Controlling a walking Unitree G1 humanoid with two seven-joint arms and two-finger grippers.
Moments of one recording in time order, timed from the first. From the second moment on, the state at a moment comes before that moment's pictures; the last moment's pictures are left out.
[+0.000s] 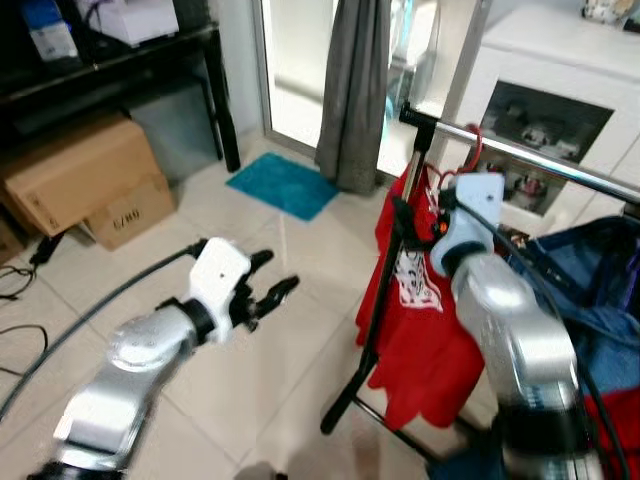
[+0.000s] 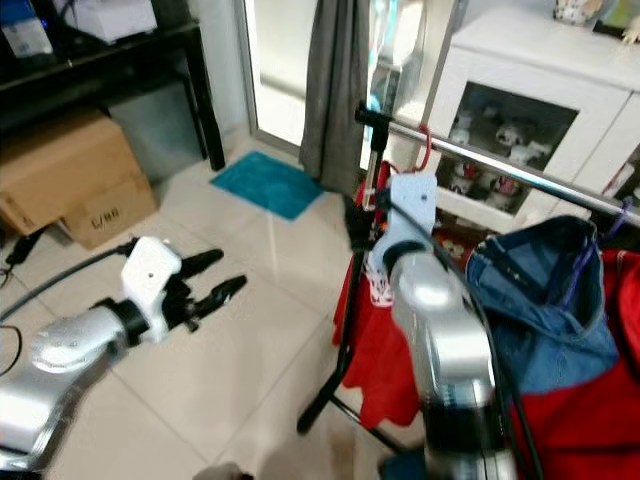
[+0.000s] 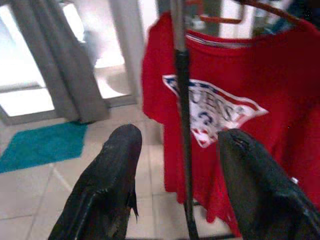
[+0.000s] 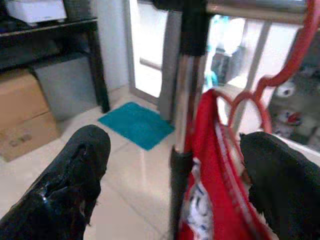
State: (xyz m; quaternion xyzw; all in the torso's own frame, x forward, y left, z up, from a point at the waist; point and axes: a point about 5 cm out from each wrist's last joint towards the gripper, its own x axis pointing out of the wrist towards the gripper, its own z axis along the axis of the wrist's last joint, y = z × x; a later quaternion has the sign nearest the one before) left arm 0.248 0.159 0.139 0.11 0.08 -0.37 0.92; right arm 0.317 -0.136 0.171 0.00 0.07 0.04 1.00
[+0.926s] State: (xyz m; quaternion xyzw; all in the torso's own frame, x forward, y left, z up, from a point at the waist) left arm 0.245 0.167 0.147 0.13 0.10 -0.45 0.88; right arm 0.377 -0.188 0.161 0.01 0.19 0.02 0.98
